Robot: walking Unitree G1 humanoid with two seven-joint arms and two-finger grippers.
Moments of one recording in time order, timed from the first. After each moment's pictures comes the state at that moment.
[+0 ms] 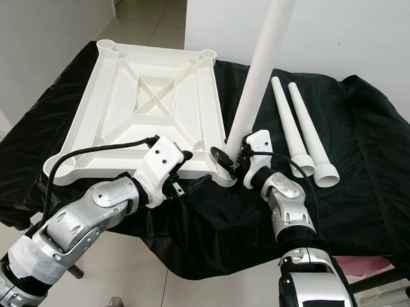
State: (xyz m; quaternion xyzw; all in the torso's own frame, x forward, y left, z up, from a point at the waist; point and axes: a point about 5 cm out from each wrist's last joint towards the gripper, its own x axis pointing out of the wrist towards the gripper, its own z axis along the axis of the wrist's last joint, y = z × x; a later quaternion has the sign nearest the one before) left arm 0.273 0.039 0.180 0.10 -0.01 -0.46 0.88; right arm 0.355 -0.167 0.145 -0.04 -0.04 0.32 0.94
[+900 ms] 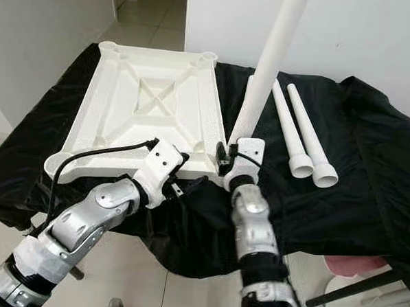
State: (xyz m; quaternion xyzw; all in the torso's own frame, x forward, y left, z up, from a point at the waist) left arm 0.281 0.040 0.168 0.10 0.00 -0.45 0.89; right arm 0.328 -0.117 0.138 0.06 -0.04 0.03 1.00
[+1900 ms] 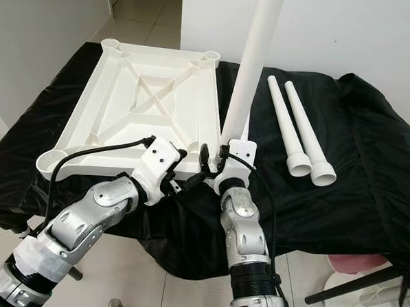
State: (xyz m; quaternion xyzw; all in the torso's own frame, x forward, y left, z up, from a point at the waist) left arm 0.281 0.042 0.171 0.10 -0.01 -0.45 0.88; right arm 0.319 -0.116 0.147 0.05 -0.04 0.10 0.99
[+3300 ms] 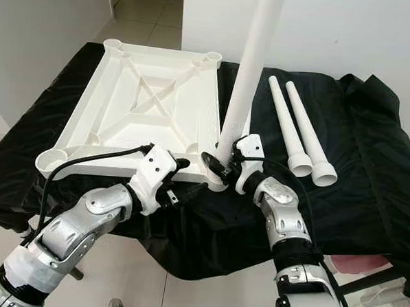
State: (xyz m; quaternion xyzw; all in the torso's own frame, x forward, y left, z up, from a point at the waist) left arm 0.267 0.048 0.167 0.09 0.00 -0.48 0.87; right arm 0.339 -0.149 0.146 -0.05 -0.04 0.35 0.94
